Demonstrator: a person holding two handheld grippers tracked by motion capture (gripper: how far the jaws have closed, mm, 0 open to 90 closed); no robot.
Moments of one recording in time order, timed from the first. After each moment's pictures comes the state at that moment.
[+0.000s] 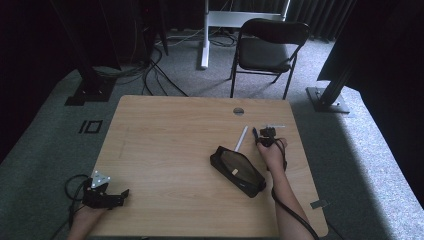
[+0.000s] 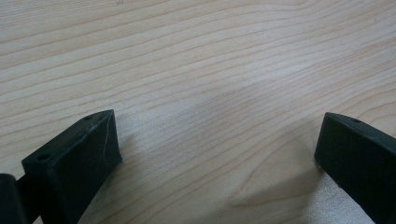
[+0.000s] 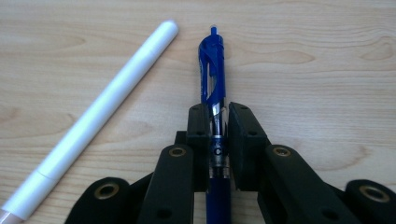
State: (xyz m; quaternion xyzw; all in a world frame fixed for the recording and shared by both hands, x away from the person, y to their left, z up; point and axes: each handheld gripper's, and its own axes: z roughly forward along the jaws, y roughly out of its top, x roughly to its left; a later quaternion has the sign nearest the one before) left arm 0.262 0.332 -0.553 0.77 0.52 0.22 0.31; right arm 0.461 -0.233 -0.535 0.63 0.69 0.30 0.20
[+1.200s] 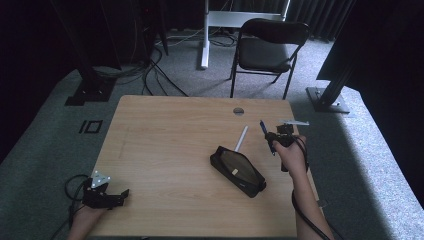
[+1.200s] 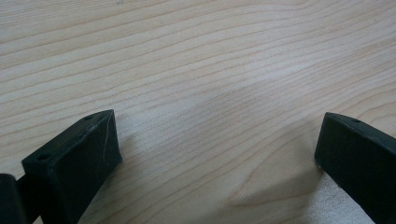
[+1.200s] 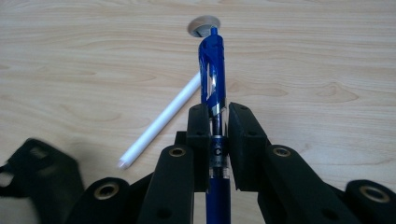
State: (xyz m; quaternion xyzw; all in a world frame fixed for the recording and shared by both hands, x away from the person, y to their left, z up) left arm 0.262 0.332 -0.553 0.77 0.52 0.22 0.31; right arm 0.411 -0.261 -0.458 0.58 0.70 0.38 0.19
